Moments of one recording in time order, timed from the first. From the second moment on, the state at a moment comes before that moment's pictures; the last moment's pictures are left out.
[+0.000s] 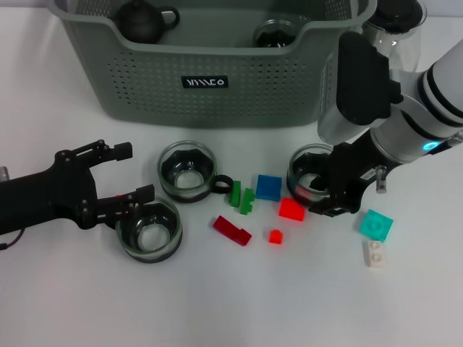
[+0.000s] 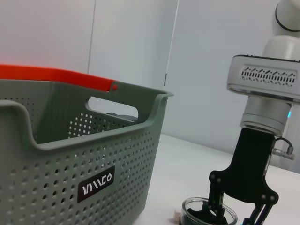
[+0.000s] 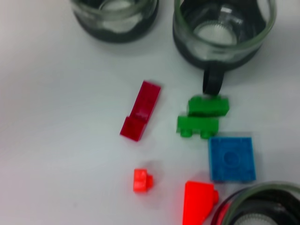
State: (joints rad) left arm -0.34 -2.06 0.47 0.55 2.04 1.73 -1.04; right arm 0.75 2.11 -1.51 -1.03 -2.50 -1.43 2.01
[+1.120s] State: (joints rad) left arm -0.34 -2.06 0.47 0.54 2.04 1.72 -1.04; right arm 0.73 2.09 -0.87 -1.24 -1.89 -1.64 1.90
